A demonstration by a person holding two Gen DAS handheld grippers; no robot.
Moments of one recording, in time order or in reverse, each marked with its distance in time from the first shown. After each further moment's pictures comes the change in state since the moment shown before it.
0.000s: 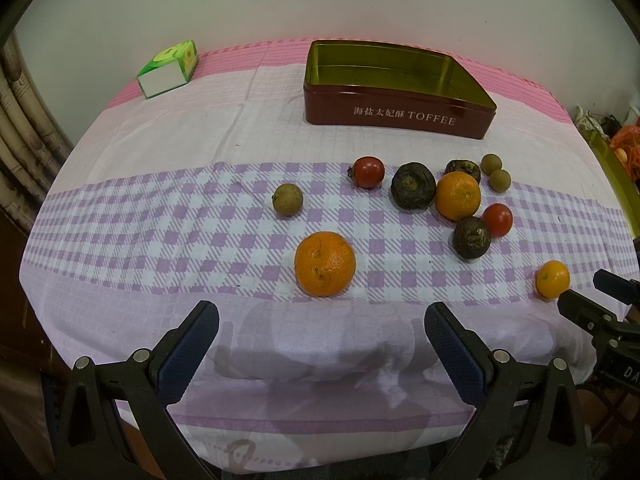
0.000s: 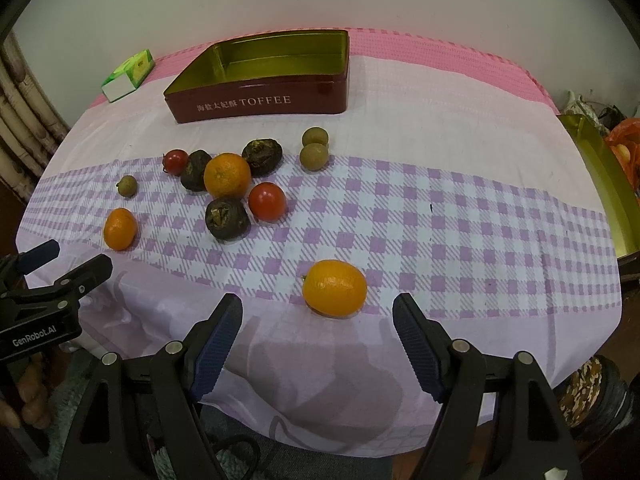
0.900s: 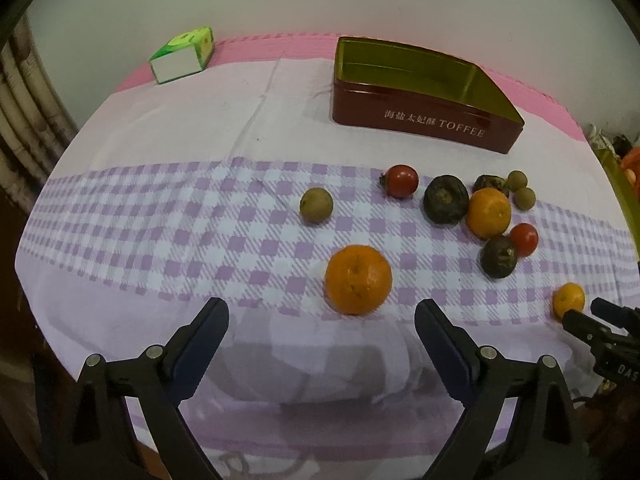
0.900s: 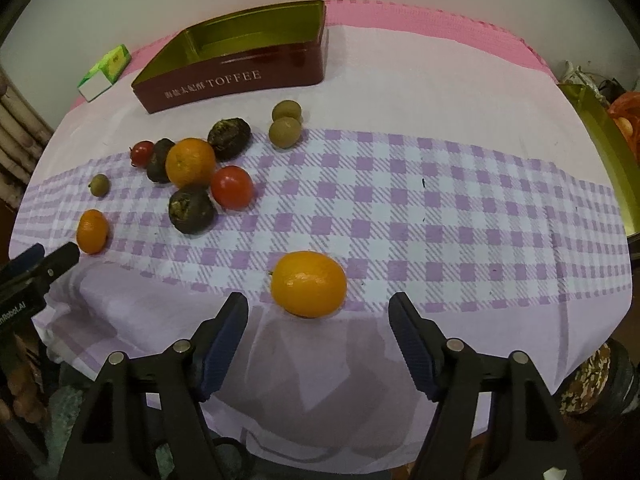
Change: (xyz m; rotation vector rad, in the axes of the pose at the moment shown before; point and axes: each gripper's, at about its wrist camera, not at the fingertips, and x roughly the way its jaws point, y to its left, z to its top) left arm 0.015 0.021 0.012 -0.055 0.019 0.002; right arm 0.032 -0.018 0.005 0.058 0.086 -0.001
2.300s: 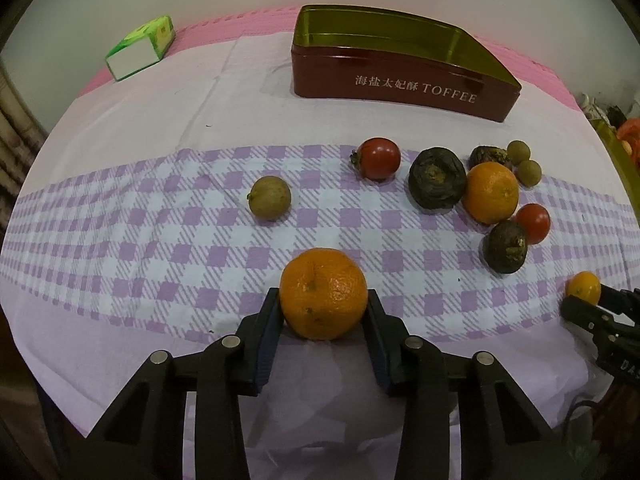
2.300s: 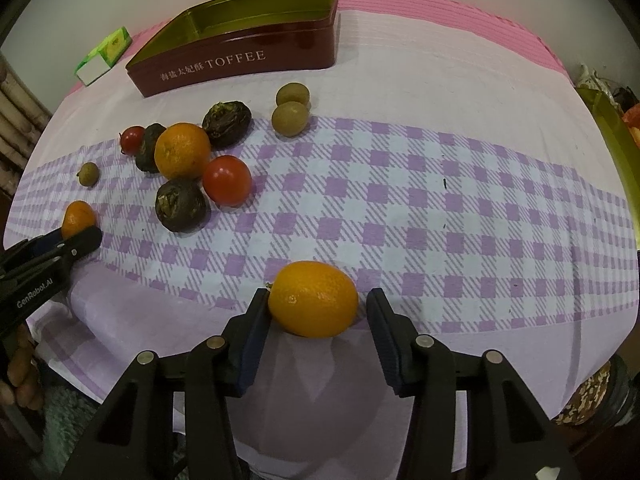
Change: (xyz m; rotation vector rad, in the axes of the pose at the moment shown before) left arm 0.051 -0.021 0.014 0.076 0.065 -0.050; right arm 0.024 0.004 0.012 -0.022 0.048 0.006
